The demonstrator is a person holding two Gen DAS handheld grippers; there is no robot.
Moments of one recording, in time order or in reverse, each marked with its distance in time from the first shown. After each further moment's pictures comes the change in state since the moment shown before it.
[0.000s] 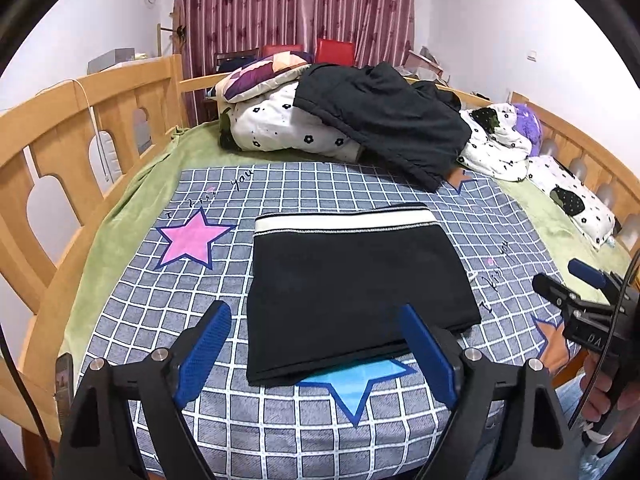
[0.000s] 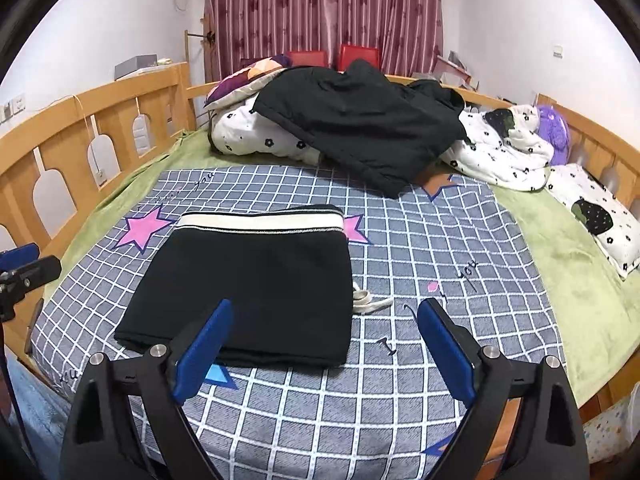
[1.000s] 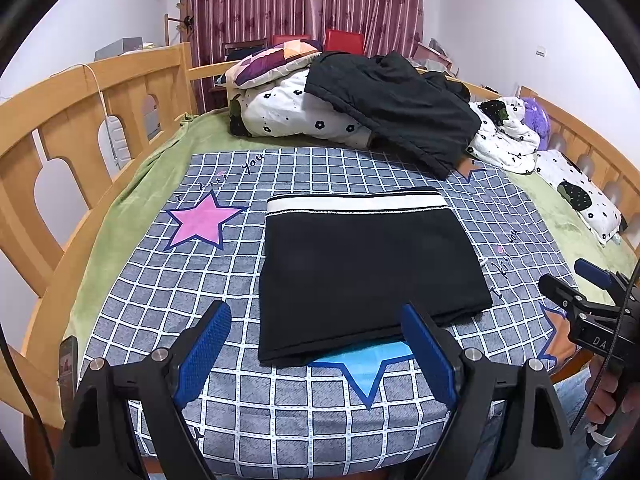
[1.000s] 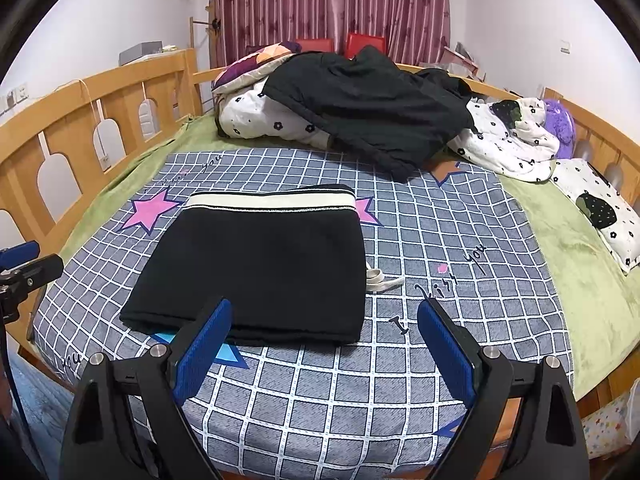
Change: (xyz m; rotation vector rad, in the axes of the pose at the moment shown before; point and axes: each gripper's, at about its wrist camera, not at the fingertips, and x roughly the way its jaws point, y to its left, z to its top) left arm -0.001 0.011 -0.015 -0.015 0.031 0.027; right arm 0.000 0.013 -0.015 -0.016 0.038 0.001
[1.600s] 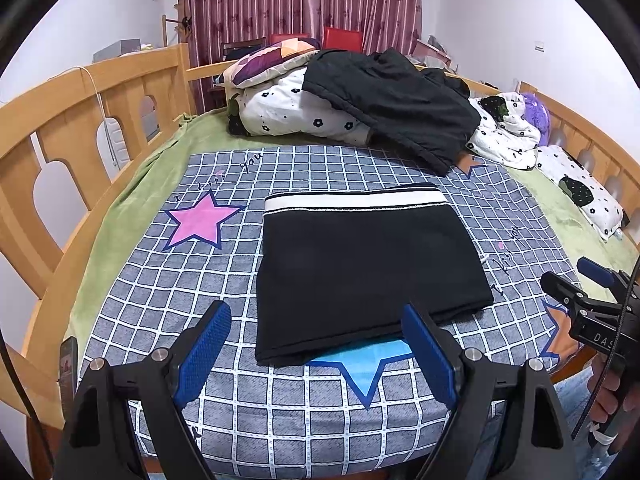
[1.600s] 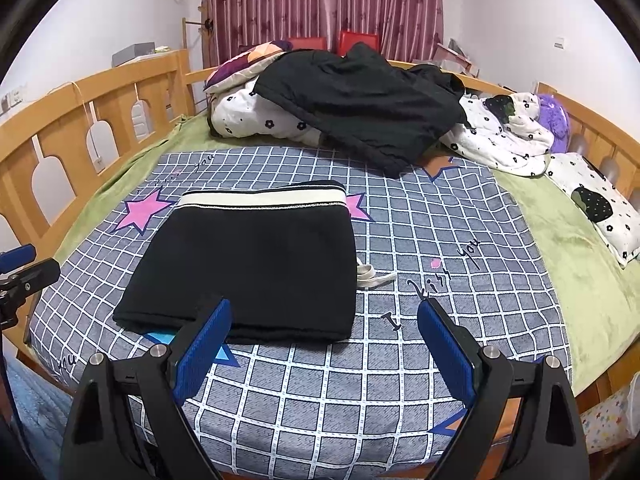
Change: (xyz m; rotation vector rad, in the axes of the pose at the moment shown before) left arm 0.003 -0.004 -0.001 0.012 0.003 0.003; right arm 0.003 -0.009 -0.004 0.015 0.007 -0.016
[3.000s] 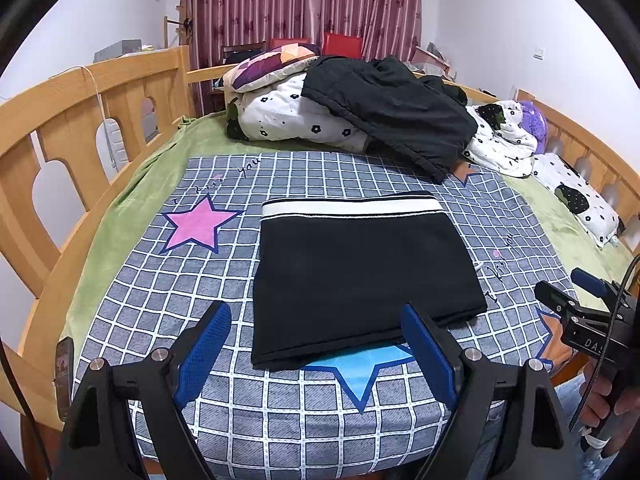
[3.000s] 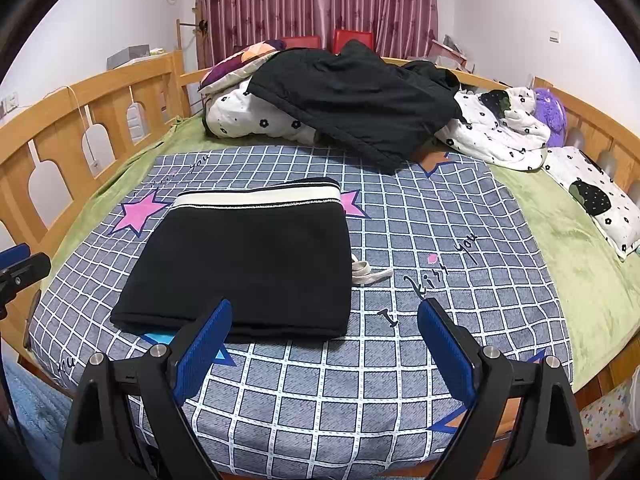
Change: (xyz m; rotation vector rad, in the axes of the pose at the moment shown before) left arm -0.004 -0.003 0.004 -0.014 -0.006 -0.010; right arm 0.002 -0.006 -0.001 0.019 0.006 -0.004
